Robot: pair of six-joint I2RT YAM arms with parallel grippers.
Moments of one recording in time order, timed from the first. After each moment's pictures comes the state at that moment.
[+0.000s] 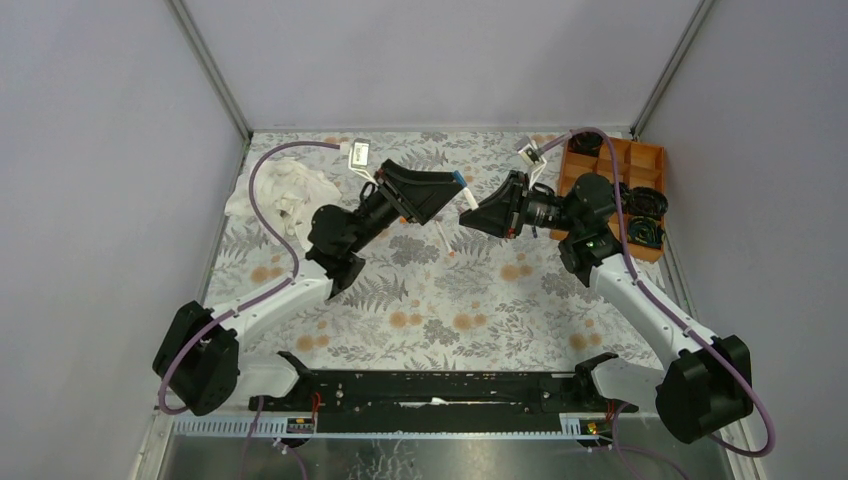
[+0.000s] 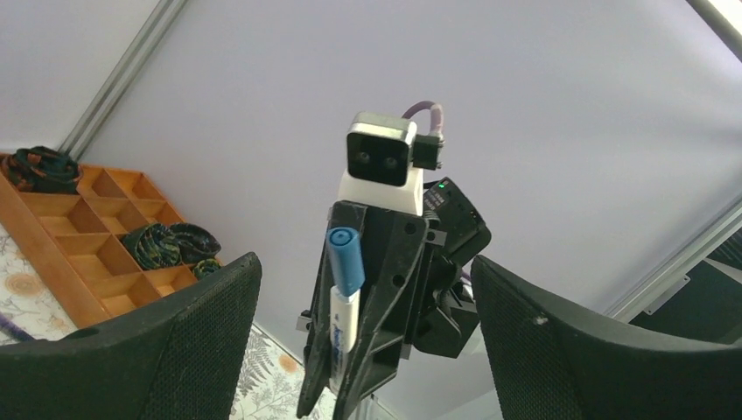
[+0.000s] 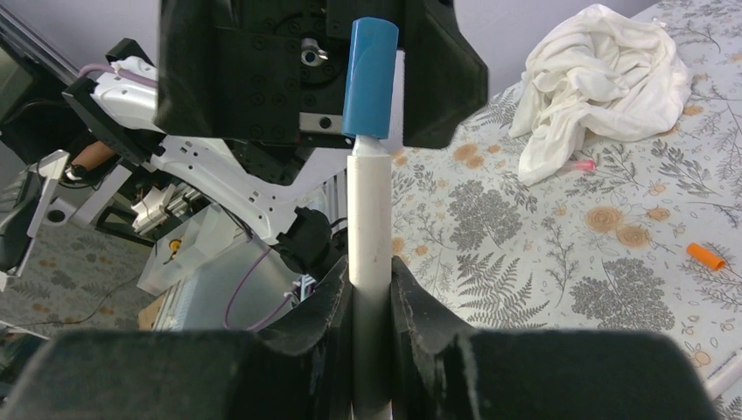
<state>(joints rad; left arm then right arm) -0.65 1.28 0.81 1.00 0.29 -1.01 0.37 1.17 0.85 0.49 -1.02 0.68</state>
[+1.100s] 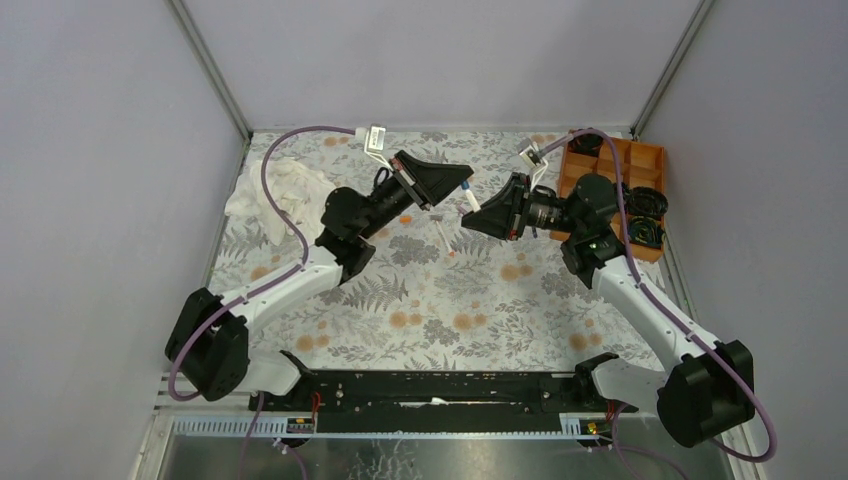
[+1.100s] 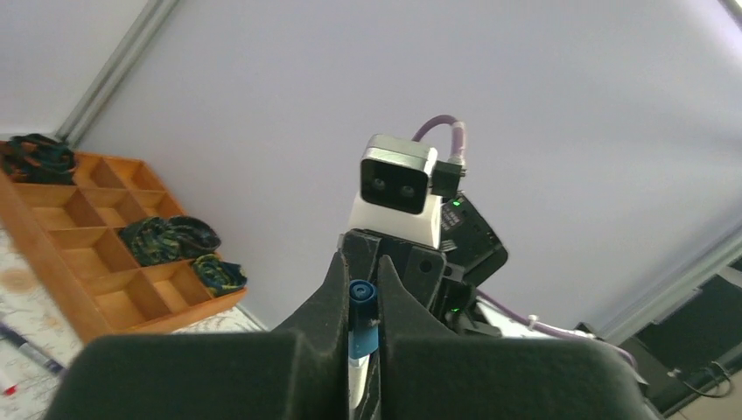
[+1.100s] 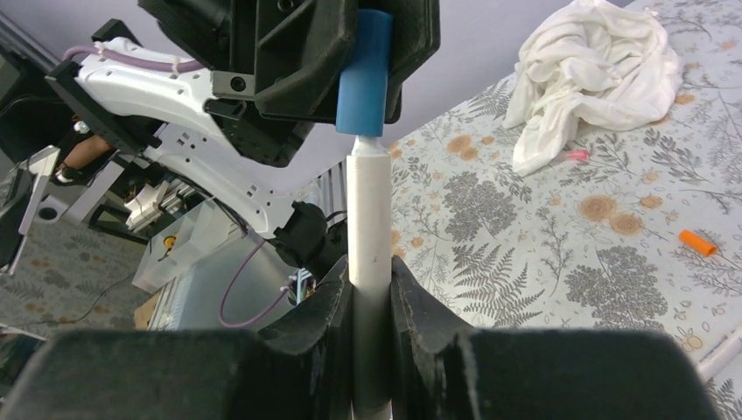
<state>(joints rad) -0.67 1.38 0.93 0.94 0.31 -1.03 0.37 1.15 0.84 0.47 -1.03 0.67</state>
